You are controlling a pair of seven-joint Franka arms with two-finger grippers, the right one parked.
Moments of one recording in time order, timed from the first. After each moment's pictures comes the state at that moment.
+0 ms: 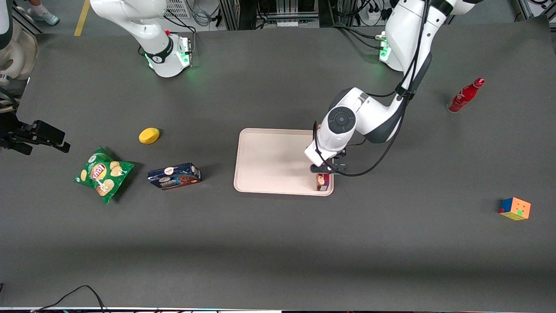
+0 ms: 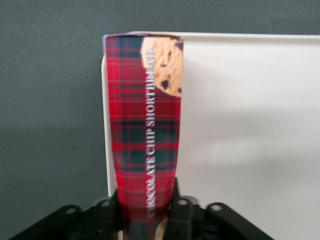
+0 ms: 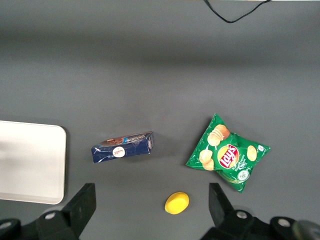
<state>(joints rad) -0.40 0.50 -0.25 -1.91 0.07 2.38 -0.64</state>
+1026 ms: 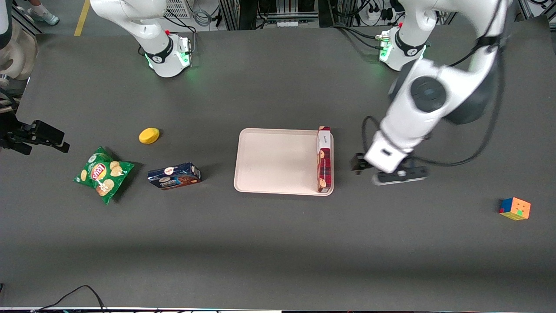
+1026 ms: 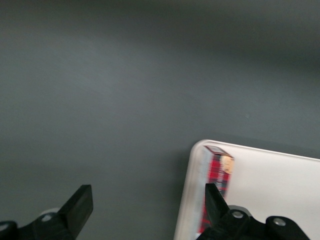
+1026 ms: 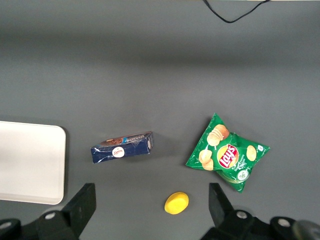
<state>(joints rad) -0.21 0.21 -0.19 -1.79 0.06 2.11 -0.56</state>
